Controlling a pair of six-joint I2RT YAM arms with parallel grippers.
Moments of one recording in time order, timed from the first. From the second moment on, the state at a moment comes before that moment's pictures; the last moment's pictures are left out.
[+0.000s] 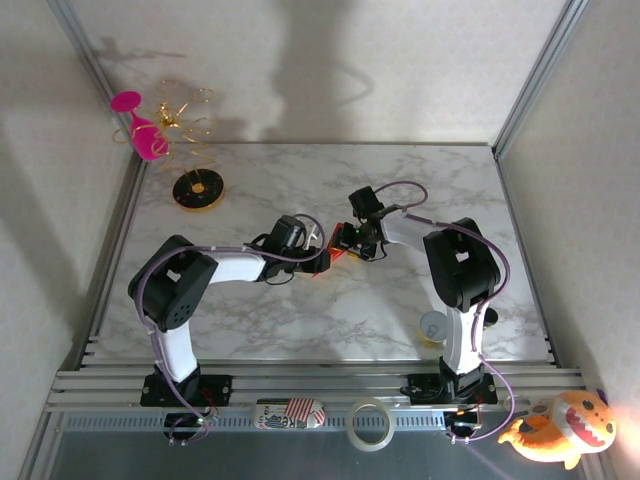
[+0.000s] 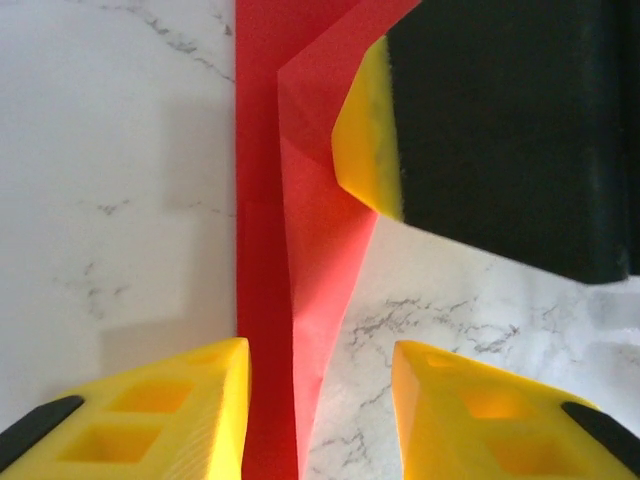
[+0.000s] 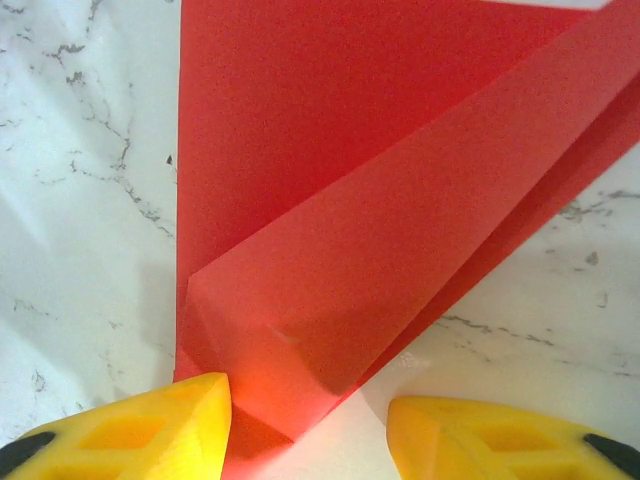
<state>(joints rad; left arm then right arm) -0.61 1.86 0.93 0.14 0.31 -0.50 0.51 2.00 1.26 -0.45 -0.26 0.73</state>
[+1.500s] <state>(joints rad) -0.60 1.90 0.94 0.12 0.27 -0.56 0.51 2.02 1.27 -0.48 -0.26 0.73</state>
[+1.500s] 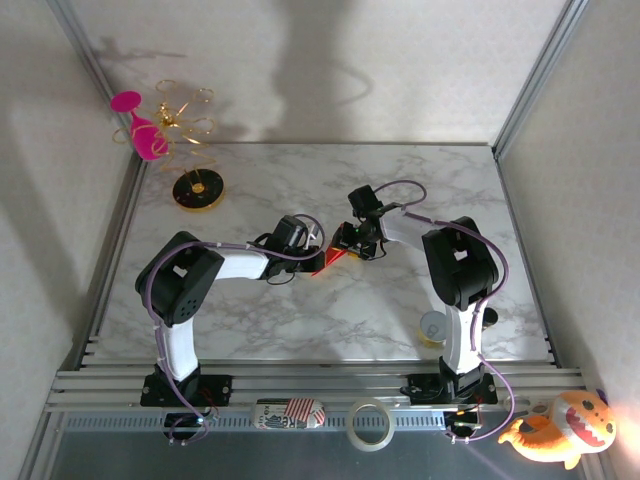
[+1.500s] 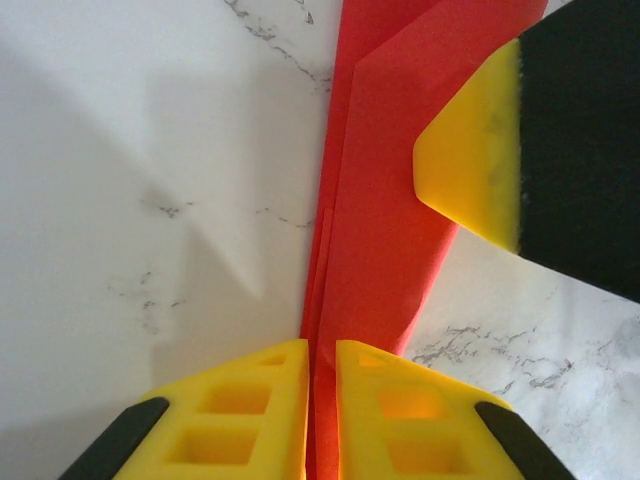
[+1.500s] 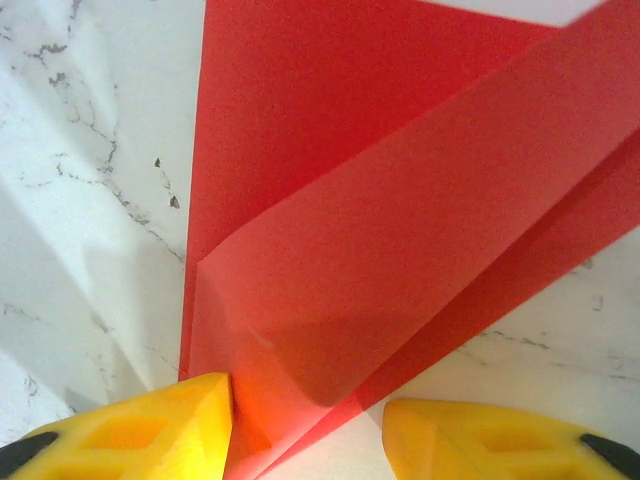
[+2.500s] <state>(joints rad) -0.59 1.74 0.93 0.12 0.23 -0.64 0.53 2.04 1.32 -0.53 -0.21 0.73</state>
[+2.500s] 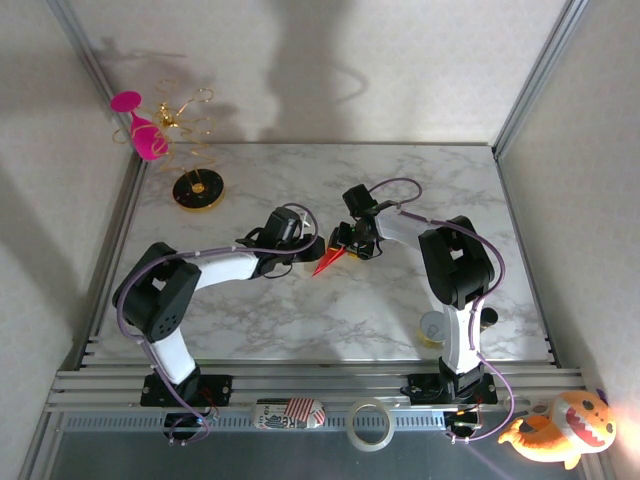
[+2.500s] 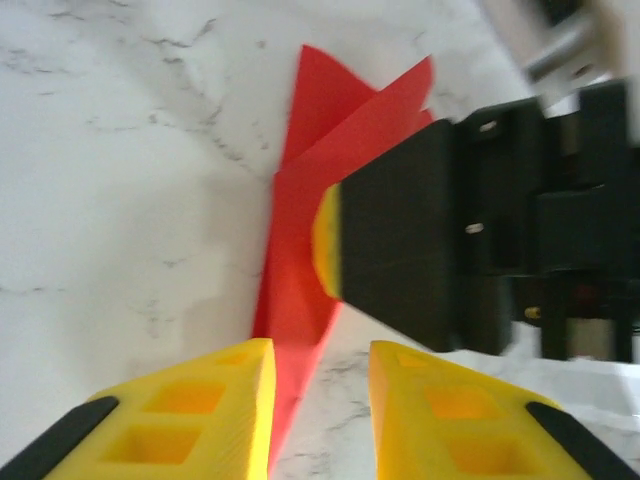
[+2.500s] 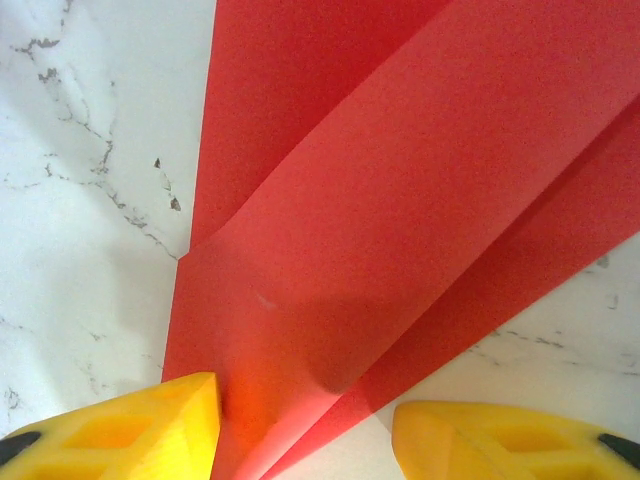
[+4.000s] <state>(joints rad) -0.60 1.92 0.91 0.25 0.35 -0.77 0.53 2.04 1.32 -0.53 -0.21 0.72</state>
